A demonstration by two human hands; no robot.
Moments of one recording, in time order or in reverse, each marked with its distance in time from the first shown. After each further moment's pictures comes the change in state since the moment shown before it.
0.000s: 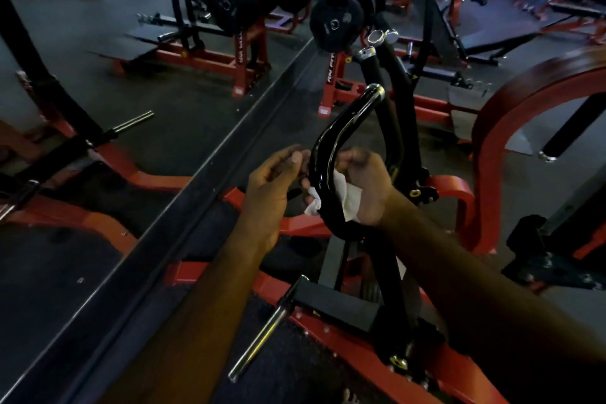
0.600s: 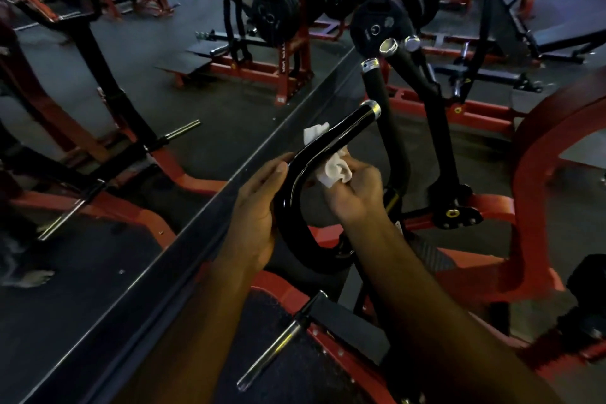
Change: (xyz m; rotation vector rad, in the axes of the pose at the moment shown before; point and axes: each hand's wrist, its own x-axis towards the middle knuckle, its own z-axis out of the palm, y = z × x) left_hand 0.012 0.002 0.044 0.019 0.071 0.062; right_hand 0.021 -0.035 -0.012 0.729 -0.120 -0.299
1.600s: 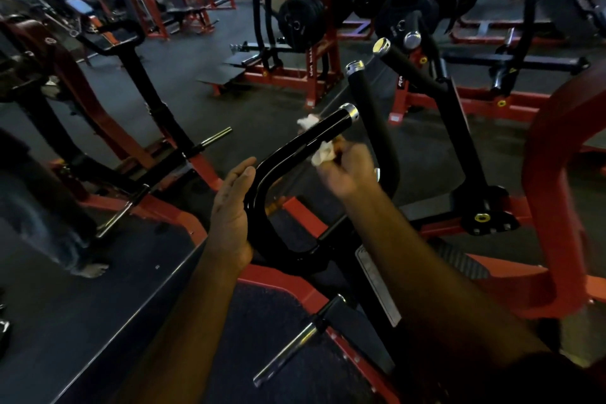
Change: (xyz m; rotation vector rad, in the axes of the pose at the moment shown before) left_hand -0.003 -0.005 0.021 -0.052 0.265 0.001; right_hand 0.030 -0.052 0.003 -0.151 0.182 0.003
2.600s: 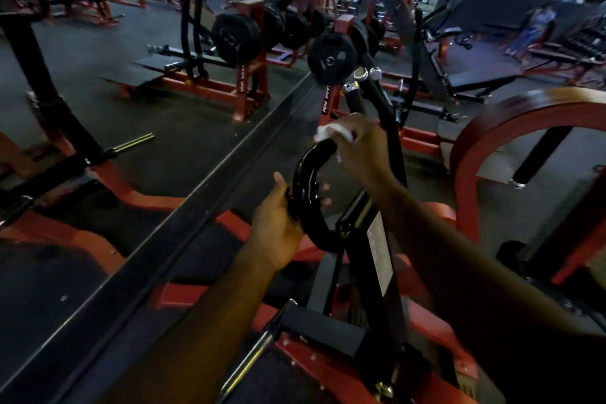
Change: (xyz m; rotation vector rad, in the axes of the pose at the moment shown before) left_hand -0.009 -0.005 -0.037 -0.302 -0.370 -0.429; right_hand -0.067 0.040 0.041 -1.773 0.161 -1.146
